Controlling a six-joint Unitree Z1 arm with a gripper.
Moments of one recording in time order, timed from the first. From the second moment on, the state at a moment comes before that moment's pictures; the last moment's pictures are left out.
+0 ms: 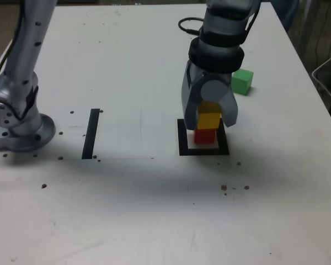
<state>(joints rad) -0.04 2.10 -1.65 1.29 -0.04 -0.07</state>
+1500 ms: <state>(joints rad) 0.21 2.14 -1.94 1.42 0.18 0.50</state>
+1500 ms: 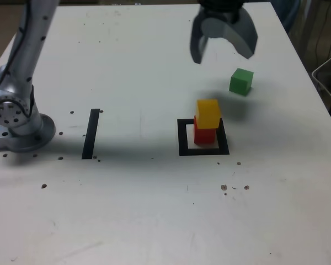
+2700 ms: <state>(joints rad) 0.25 2.39 -2.10 1.31 0.19 0.59</state>
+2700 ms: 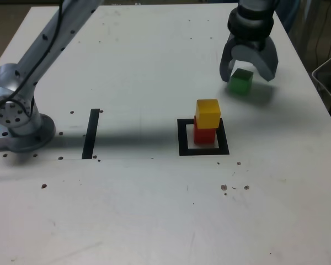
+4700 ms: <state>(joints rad) 0.14 2.05 -1.91 1.49 0.08 0.42</state>
